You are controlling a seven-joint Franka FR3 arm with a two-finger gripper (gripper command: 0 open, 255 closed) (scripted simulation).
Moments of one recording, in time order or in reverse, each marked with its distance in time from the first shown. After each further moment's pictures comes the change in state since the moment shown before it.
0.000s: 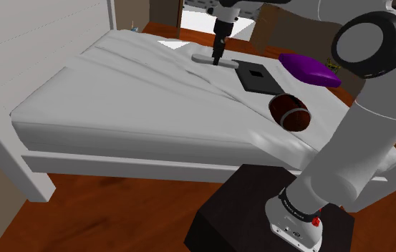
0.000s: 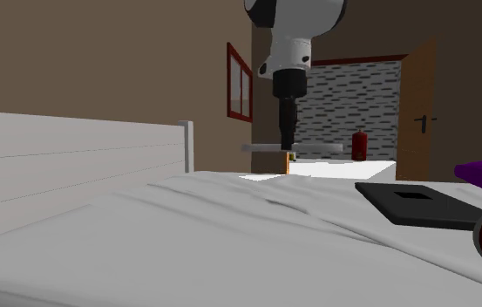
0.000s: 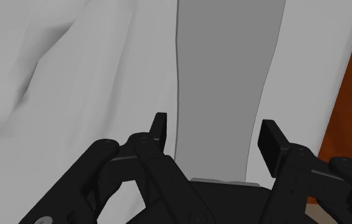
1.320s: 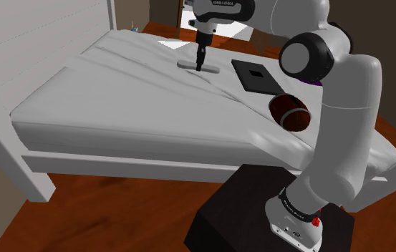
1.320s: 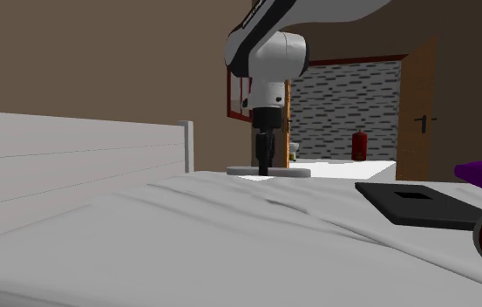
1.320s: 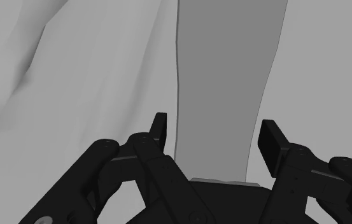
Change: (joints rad) arm -0.037 0.339 0.018 0.310 0.067 0.022 -0.010
